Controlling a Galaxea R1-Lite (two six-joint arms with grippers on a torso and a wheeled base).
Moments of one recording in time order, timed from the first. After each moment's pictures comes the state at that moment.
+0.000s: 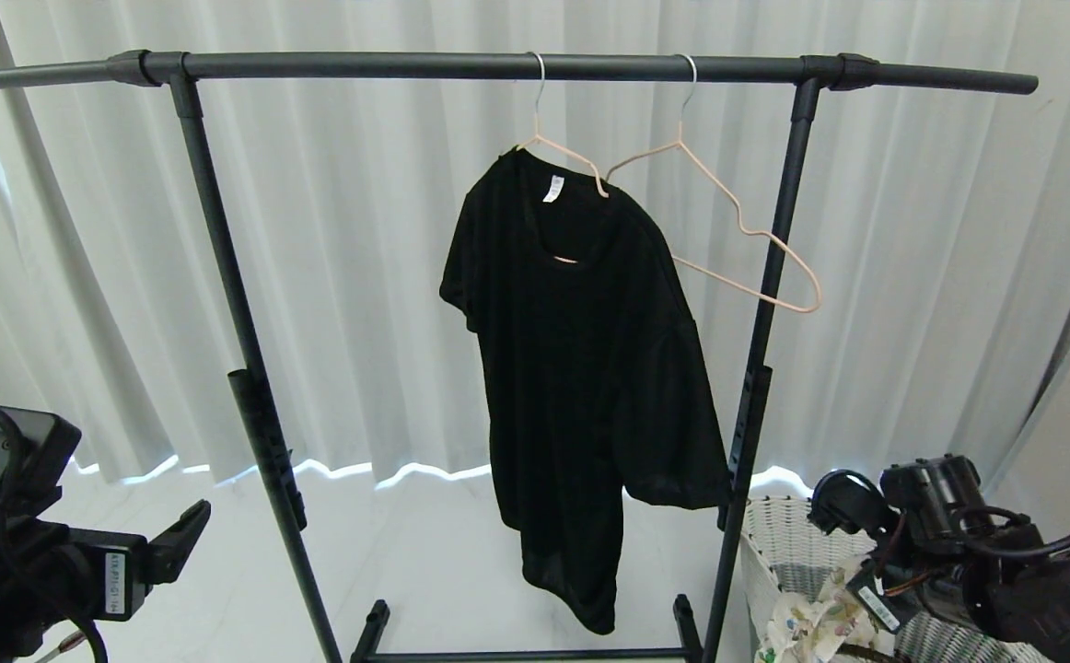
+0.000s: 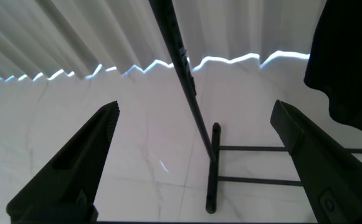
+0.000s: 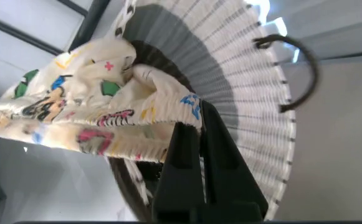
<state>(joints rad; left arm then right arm) -0.09 1.10 -0.28 -0.44 0.27 0.22 0.34 1.90 -0.43 -0.60 -0.30 -0.41</state>
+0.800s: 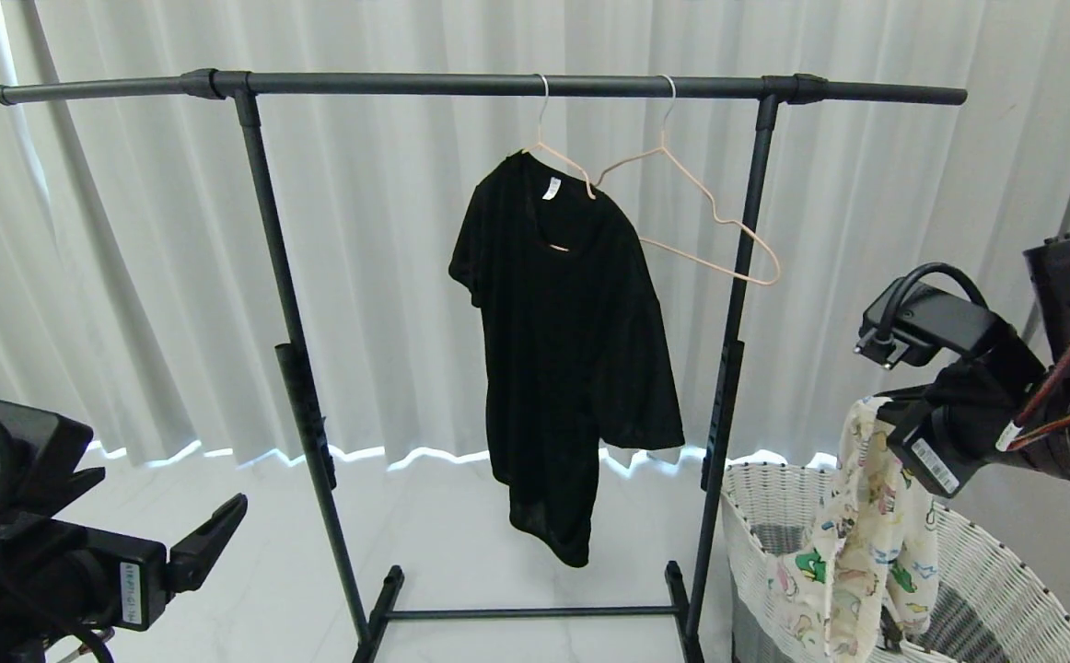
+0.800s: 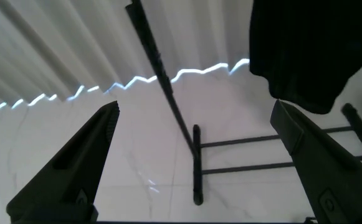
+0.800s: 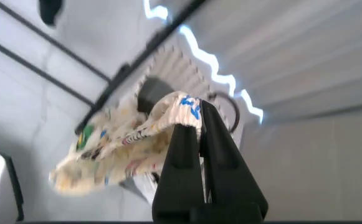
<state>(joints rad) -0.25 1.05 -0.29 -0.44 0.25 0.22 0.56 1.42 -0.98 0.13 -0.30 -0.41</state>
